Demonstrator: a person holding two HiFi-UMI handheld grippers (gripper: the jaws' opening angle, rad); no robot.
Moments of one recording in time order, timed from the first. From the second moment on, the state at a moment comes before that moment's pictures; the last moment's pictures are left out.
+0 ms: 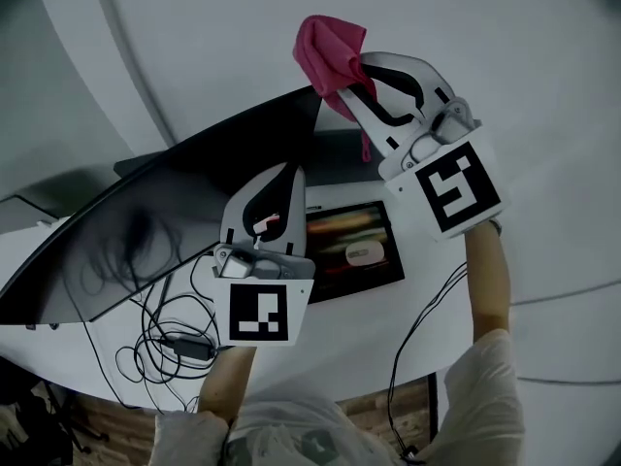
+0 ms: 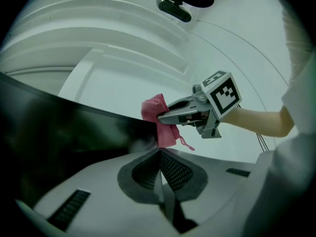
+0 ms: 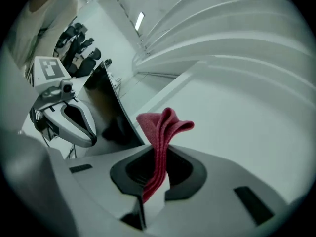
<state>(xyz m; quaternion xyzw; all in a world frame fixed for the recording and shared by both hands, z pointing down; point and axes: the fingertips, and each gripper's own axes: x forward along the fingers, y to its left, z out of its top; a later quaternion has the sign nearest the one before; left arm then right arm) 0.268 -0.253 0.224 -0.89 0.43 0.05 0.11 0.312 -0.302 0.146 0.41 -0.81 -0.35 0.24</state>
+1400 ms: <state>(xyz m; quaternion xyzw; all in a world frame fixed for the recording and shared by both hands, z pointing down) 0.270 -0.276 0.336 -0.90 0.44 0.02 0.04 0.308 -0.305 0.350 0.34 -0.88 -0.18 0.28</state>
